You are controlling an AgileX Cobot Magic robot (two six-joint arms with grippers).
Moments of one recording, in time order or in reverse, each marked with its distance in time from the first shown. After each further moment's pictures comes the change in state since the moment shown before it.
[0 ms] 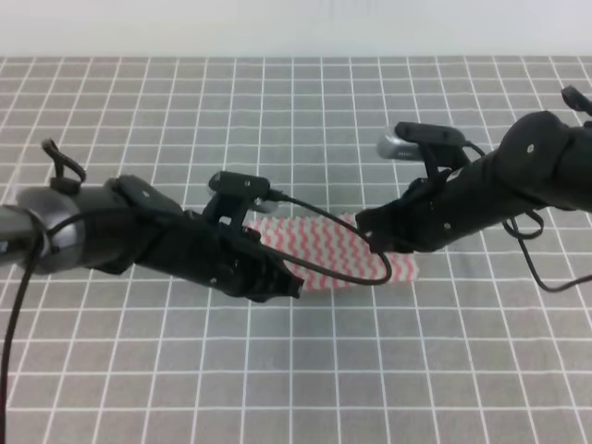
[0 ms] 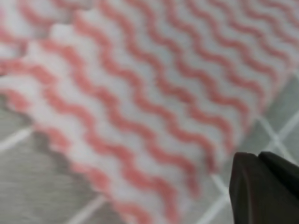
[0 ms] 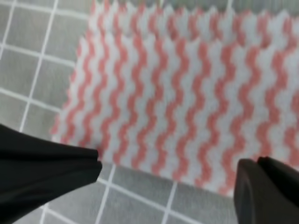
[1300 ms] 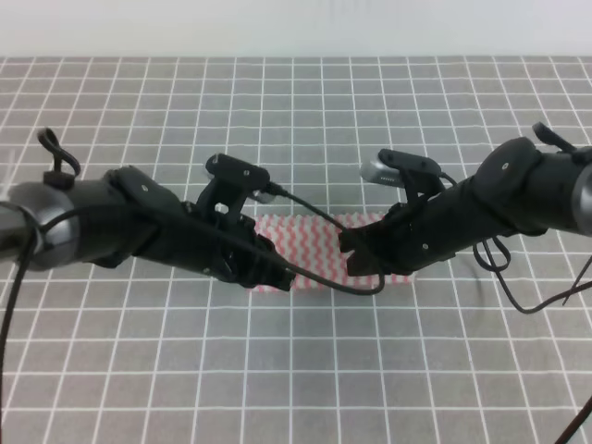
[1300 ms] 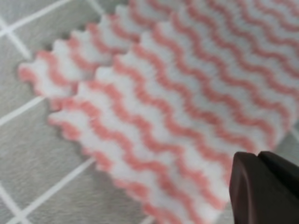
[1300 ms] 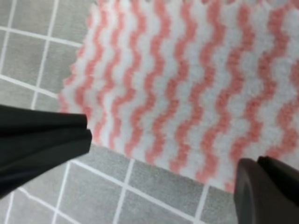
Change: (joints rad) left arm 0.000 0.000 -0.011 0.075 -0.107 0.043; right arm 0.016 0.097 0.006 0.236 -0.022 -0.176
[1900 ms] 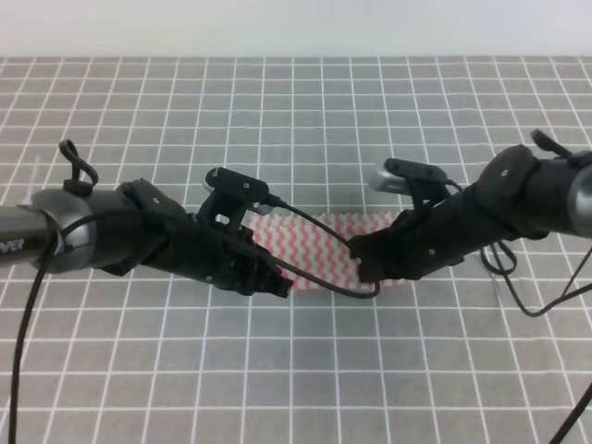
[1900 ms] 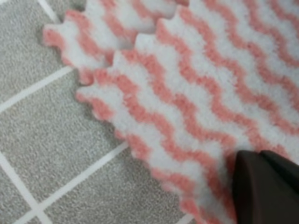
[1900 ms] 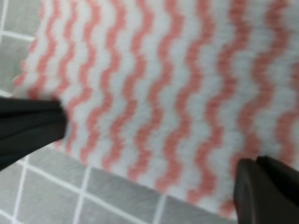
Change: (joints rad) left arm 0.000 0.068 -0.001 0.035 -0.031 -0.030; right arm -0.027 0.049 0.000 -0.036 -0.009 0.009
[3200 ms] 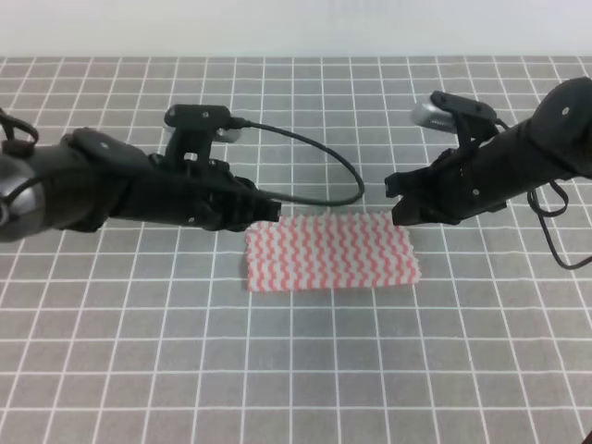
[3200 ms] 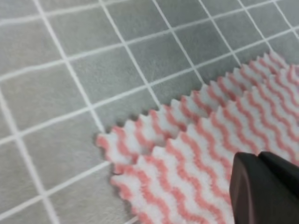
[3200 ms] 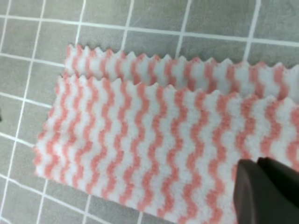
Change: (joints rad) left arm 0.060 -0.091 -0.067 -0.162 0.050 -0.010; right arm -0.094 -0.086 -0.088 -0.115 0.105 0.109
